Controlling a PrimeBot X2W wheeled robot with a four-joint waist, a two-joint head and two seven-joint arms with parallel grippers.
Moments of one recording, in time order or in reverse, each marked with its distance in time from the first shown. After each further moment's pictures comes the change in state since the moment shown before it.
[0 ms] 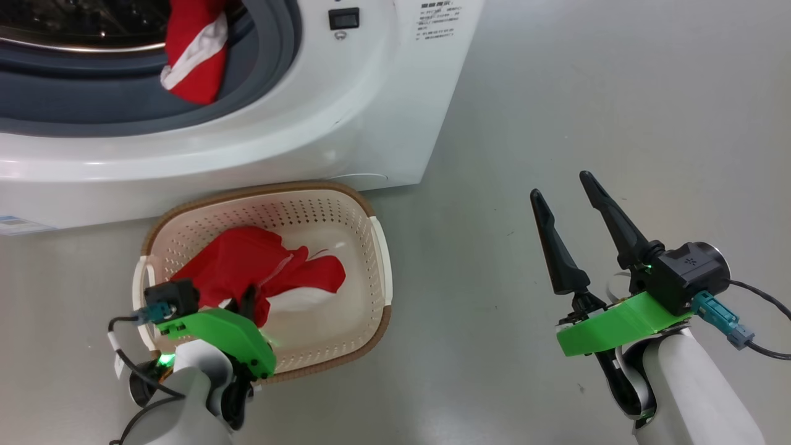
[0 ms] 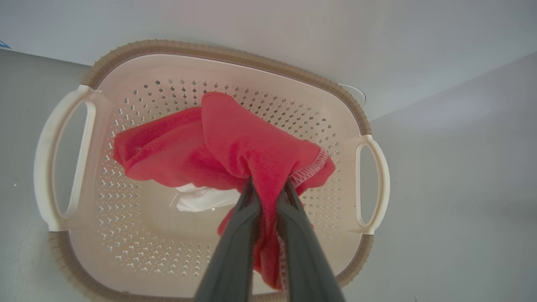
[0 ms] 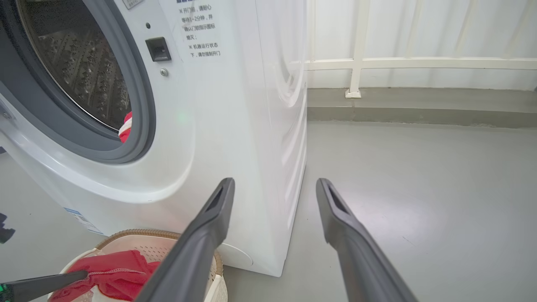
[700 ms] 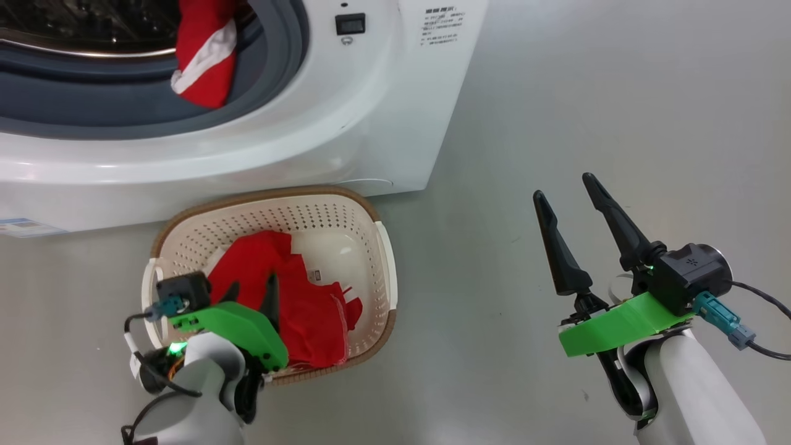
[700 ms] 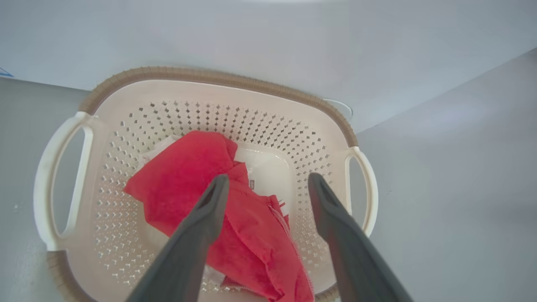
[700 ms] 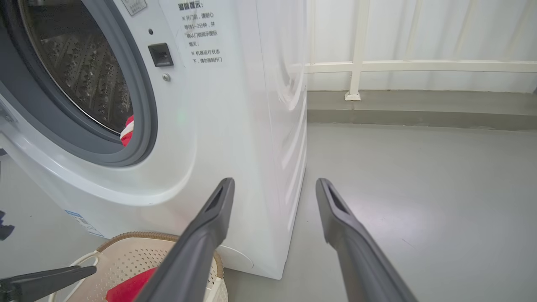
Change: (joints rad) left arm -0.044 0.000 -0.160 0.050 -0.108 0.020 -0.092; right arm 0.002 0.000 -0.007 0.007 0.000 0.000 0.000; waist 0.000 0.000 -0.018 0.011
